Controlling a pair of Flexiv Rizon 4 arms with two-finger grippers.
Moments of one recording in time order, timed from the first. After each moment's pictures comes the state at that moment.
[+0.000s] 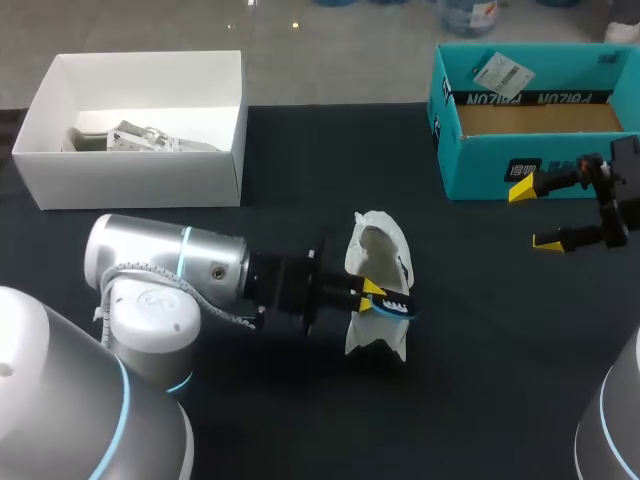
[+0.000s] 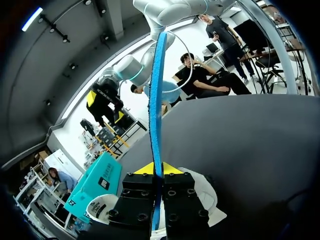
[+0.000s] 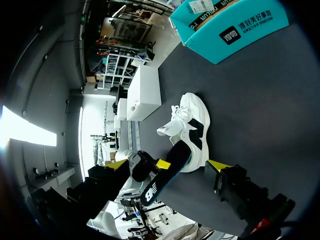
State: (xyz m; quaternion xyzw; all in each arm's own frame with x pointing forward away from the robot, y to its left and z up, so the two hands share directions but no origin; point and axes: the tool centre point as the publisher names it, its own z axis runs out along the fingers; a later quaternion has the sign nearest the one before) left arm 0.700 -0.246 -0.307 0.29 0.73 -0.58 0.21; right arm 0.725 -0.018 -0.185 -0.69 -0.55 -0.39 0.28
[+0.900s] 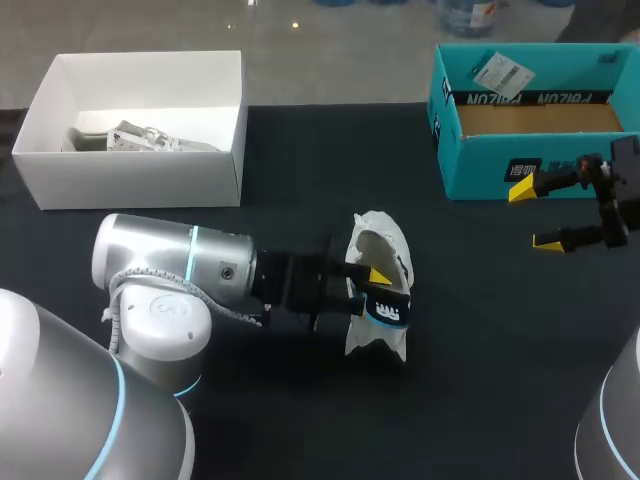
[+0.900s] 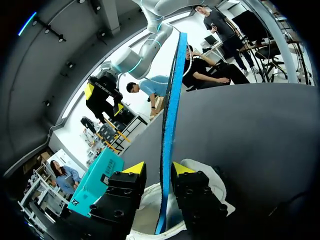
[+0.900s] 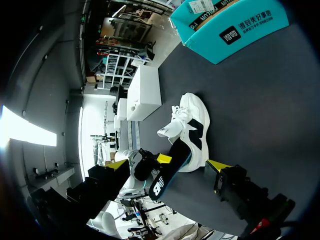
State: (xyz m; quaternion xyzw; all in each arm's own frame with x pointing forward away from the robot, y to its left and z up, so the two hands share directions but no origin) left arm 0.710 -0.252 -0.313 0.30 0.73 -0.56 0.23; right arm 0.725 -0.018 -0.185 -0.69 -0.55 -0.39 0.28
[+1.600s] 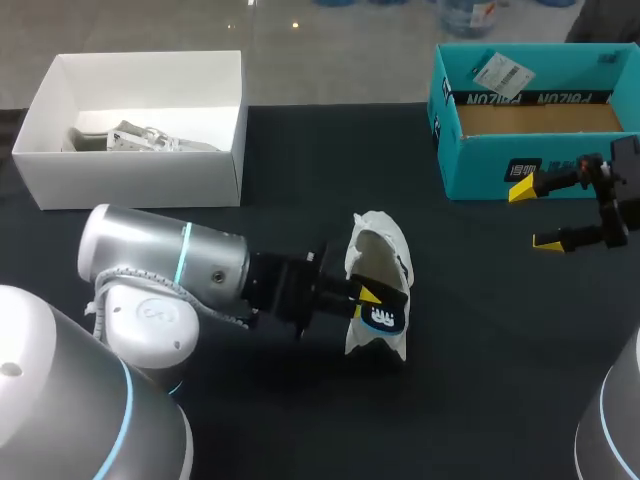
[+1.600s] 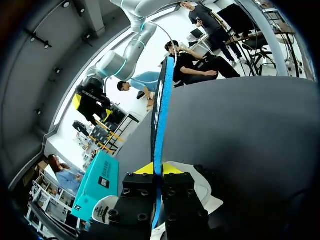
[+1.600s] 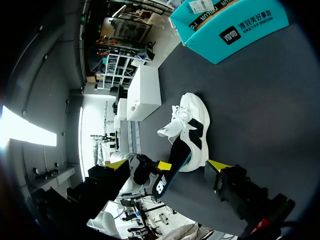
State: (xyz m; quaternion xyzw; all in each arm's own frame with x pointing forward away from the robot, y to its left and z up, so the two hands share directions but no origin) left arm 0.696 -0.237 -0.316 0.35 0.74 -0.52 0.23; right arm 0.725 -0.018 -0.185 -0.69 -0.55 -0.39 0.28
